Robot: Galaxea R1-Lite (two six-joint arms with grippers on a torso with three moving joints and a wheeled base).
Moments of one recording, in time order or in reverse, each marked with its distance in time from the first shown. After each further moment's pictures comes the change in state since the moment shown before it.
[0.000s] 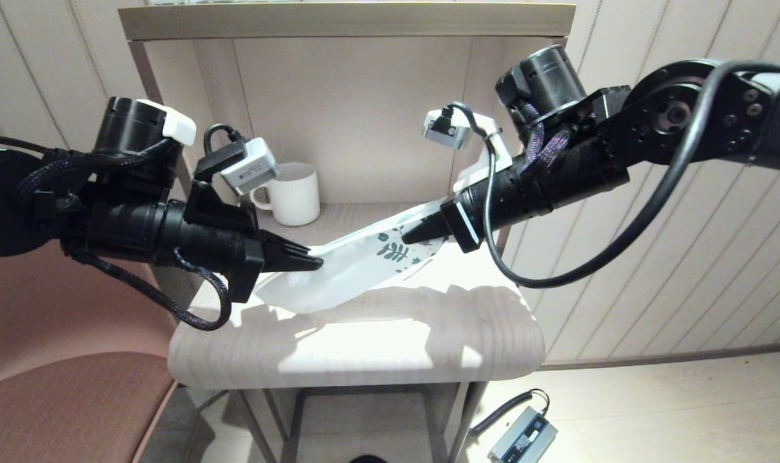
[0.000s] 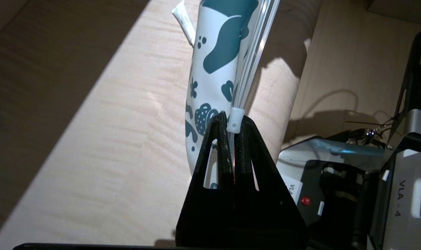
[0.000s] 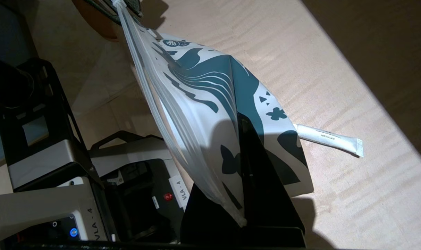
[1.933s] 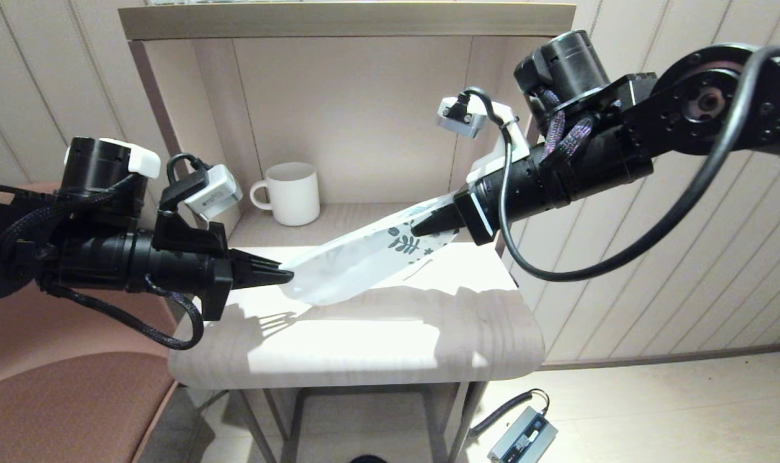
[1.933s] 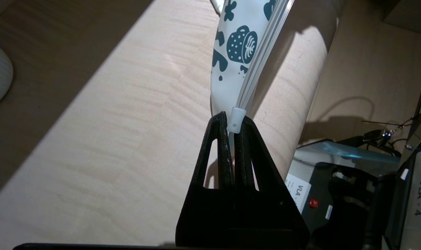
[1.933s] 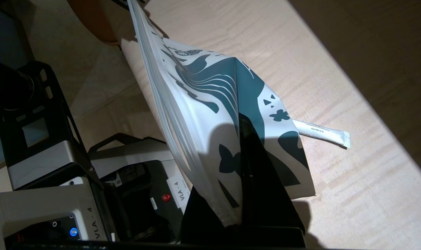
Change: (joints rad) left arm 0.116 -0.036 0.197 -0.177 -0.057 -0.006; right arm -0.015 -0.035 0.010 0.005 0.002 -0.001
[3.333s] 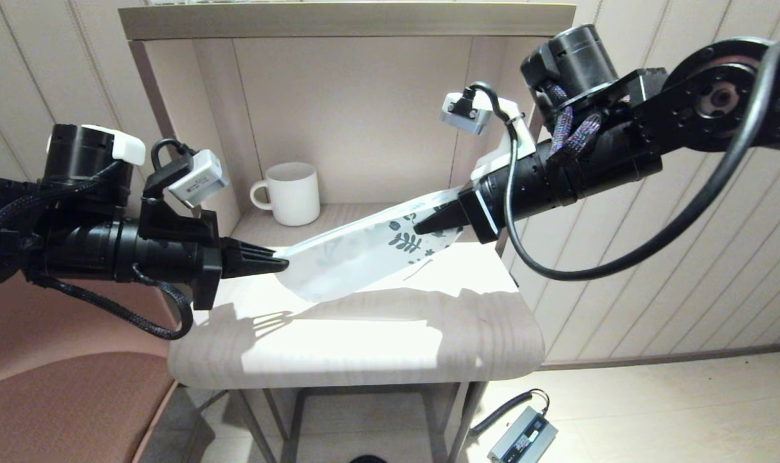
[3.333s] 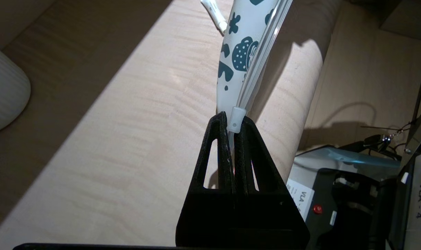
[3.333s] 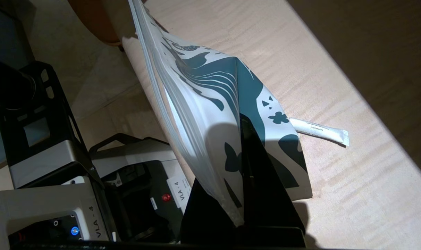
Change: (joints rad) left arm 0.019 -0.012 -0.025 0.000 -0.046 0.006; right arm 0.002 -0.013 0.004 0.003 0.001 0.000
